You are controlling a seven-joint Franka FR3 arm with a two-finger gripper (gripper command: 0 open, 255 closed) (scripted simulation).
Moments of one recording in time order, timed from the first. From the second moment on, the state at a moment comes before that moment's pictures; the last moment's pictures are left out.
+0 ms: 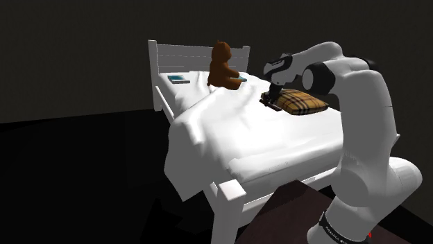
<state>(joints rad) -0.51 0.58 -0.32 -1.41 0.28 2.17 -0.52</state>
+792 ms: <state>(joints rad) -0.51 0.63 -0.30 -1.49 0.30 2.30 -0.54</state>
